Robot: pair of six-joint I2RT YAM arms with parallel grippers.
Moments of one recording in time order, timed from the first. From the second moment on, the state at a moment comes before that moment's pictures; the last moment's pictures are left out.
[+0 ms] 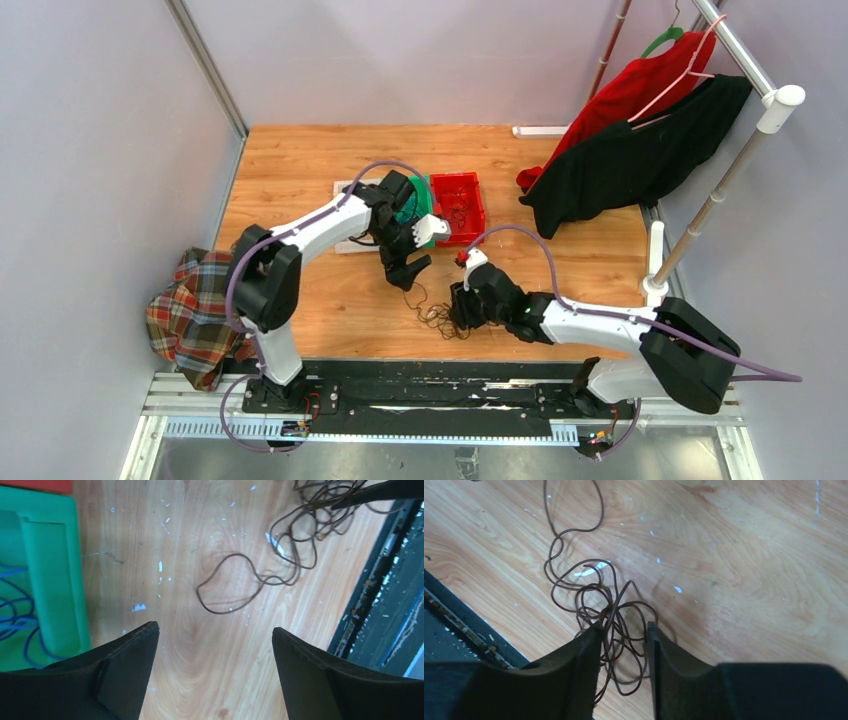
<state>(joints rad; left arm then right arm) -0.56 1.76 1.34 -0.91 0.50 0.70 0.95 1.30 0.52 0.05 0.06 0.41</state>
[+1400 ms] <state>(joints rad) -0.66 2.01 1.42 -0.66 0.56 0.65 0.95 1.12 0.27 0.20 0.16 0.44</state>
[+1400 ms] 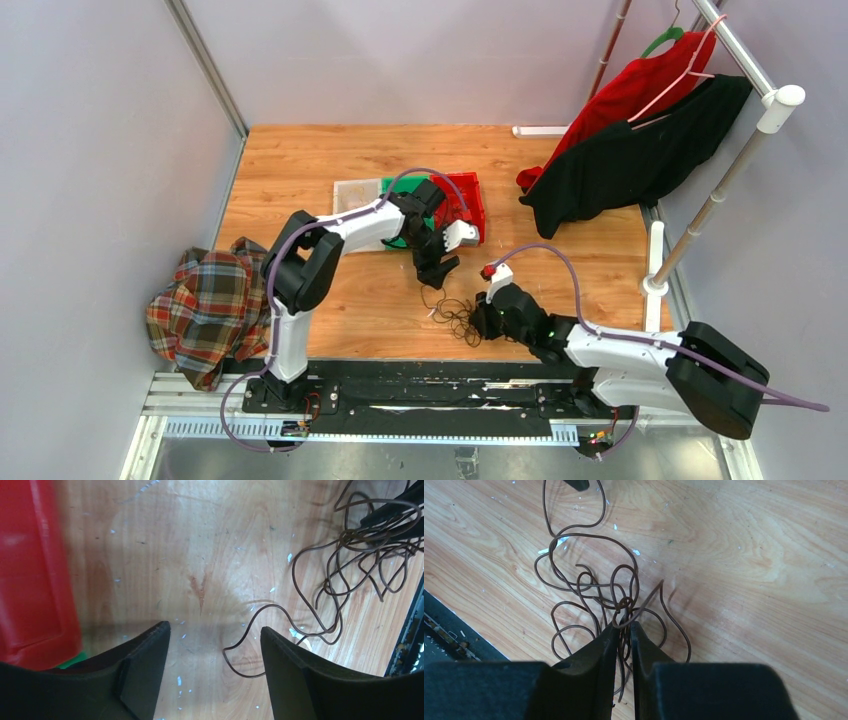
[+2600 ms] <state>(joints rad) -0.76 1.50 1.65 -0.99 0.36 0.65 0.95 0.71 0.43 0.08 0.27 0.34</state>
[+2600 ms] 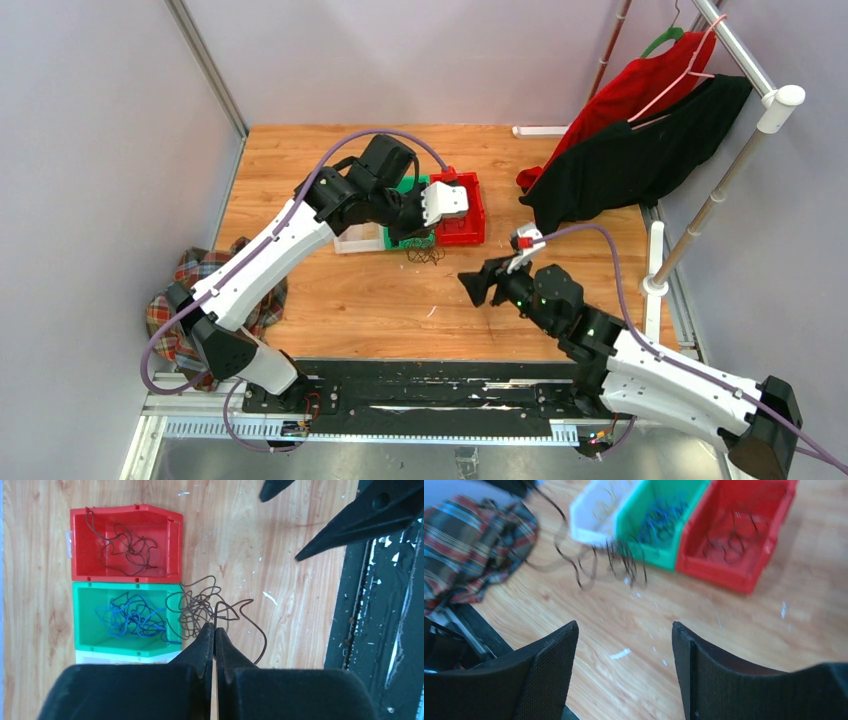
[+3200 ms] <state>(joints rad) -0.76 1.47 1.67 -1.10 0.38 0.59 0.95 1.00 0.65 0.21 0.16 0.25</state>
